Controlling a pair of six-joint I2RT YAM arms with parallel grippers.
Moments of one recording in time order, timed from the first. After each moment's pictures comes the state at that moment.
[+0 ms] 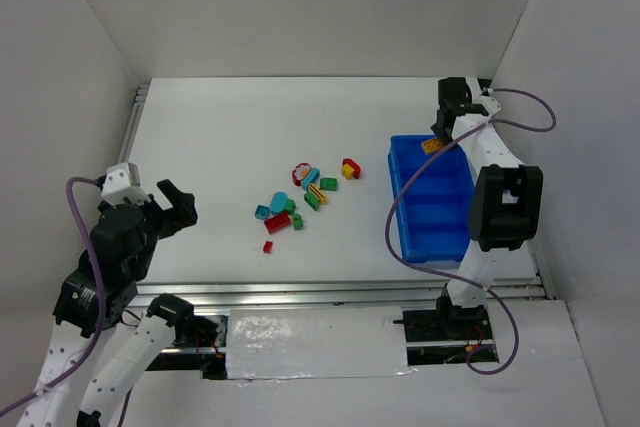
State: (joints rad) left arm -0.34 0.45 0.90 -0.81 -0.42 -0.47; right arm -0.01 1.83 1.48 -0.61 0.48 0.92
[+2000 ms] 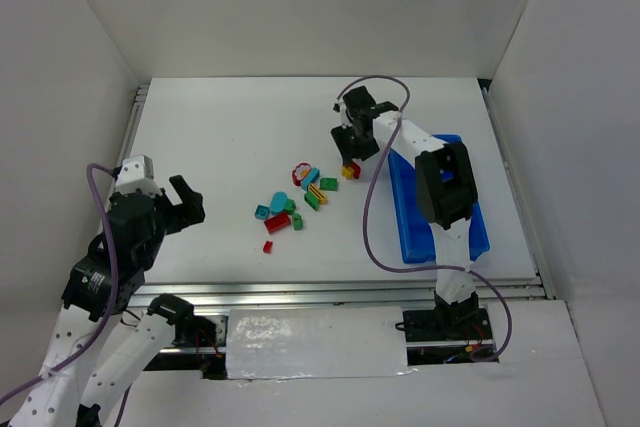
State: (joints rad) left arm -0.34 0.53 0.90 -0.80 -0.38 -0.45; right arm 0.40 2.16 1.77 -0.73 -0.02 -0.03
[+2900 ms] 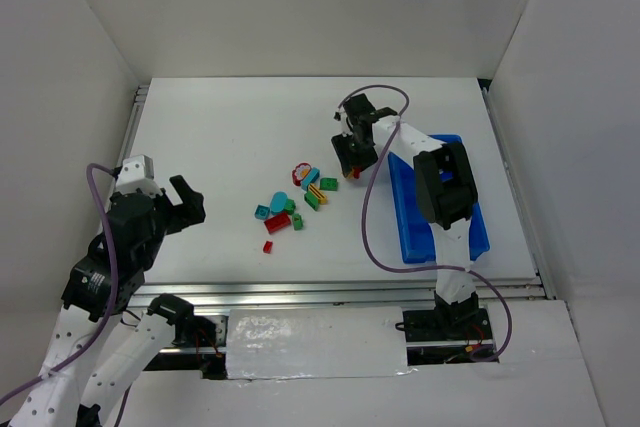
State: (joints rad) left arm -0.34 0.53 0.90 -0.80 -0.37 -0.45; right arm 0.40 2.16 1.71 -0.73 -0.08 0.01
